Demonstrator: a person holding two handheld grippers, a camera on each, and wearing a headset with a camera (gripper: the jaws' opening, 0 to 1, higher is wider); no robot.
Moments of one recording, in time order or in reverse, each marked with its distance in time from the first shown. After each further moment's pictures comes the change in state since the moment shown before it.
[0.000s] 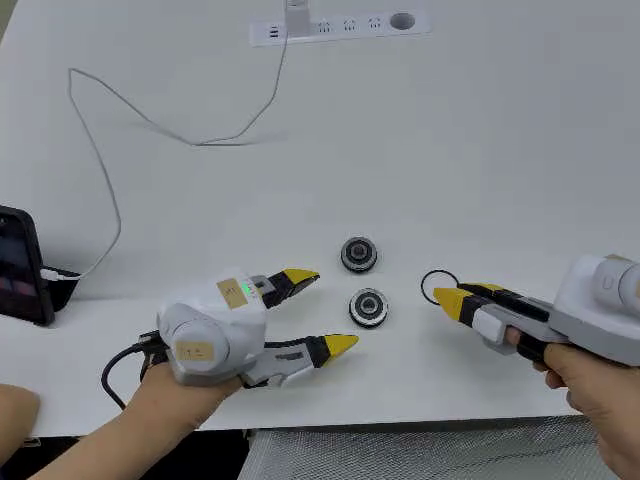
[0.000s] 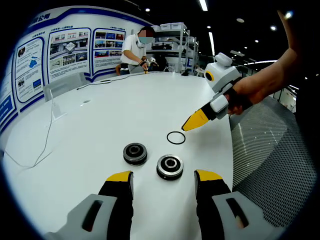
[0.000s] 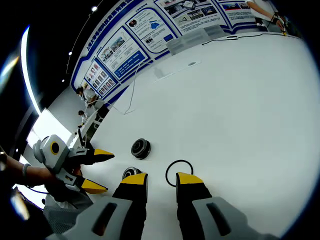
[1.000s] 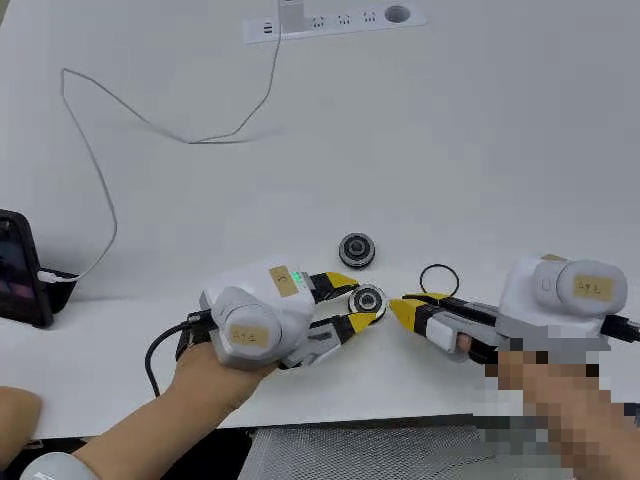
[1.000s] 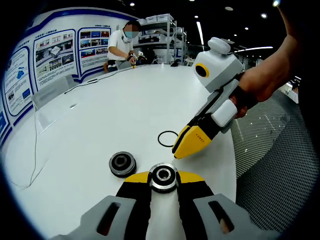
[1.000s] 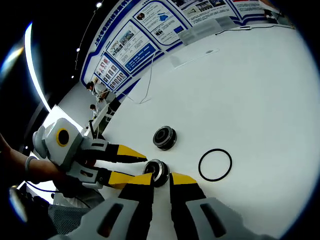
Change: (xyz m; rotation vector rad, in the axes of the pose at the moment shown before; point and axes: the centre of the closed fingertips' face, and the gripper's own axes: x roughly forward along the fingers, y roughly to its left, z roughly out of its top) left arm 0.032 -0.013 0.002 0.097 0.082 -0.053; right arm 0.024 0.033 -0.022 0.002 0.060 0.105
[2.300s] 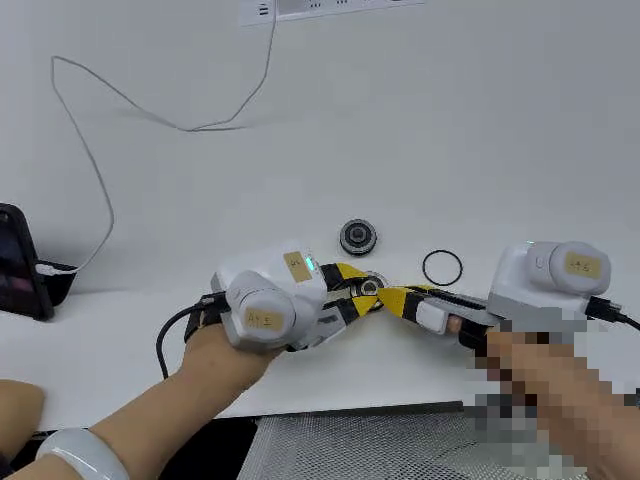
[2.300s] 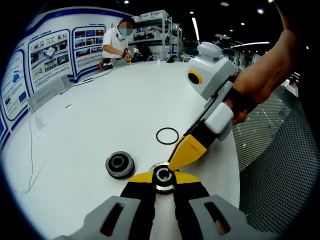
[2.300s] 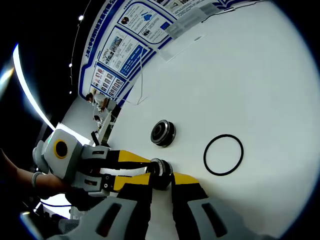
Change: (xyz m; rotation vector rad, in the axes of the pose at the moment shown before) left arm 0.007 -0.001 -0.003 0.029 0.024 -0.020; right arm 0.017 0.006 -0.009 0.182 0.008 0.059
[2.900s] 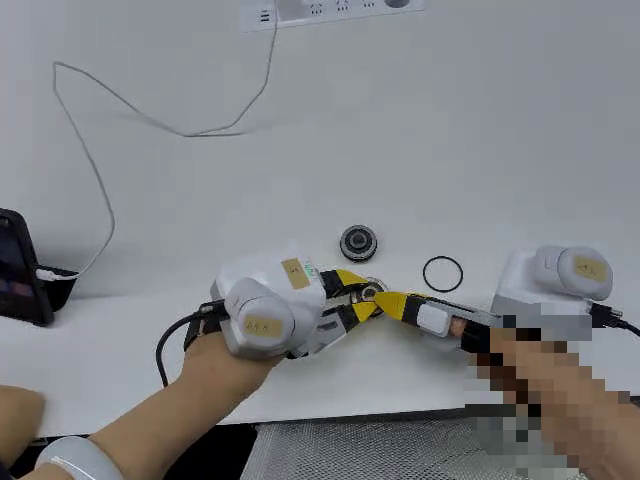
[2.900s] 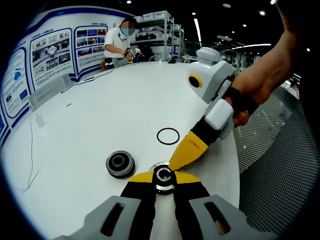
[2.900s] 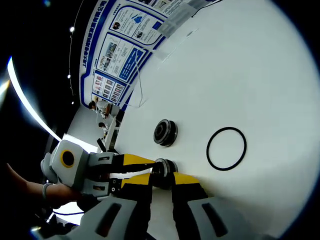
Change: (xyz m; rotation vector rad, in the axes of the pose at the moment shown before) left arm -0.001 0.000 0.000 -0.016 -0.005 0.005; right arm -0.002 0.007 0.000 0.108 0.005 0.053
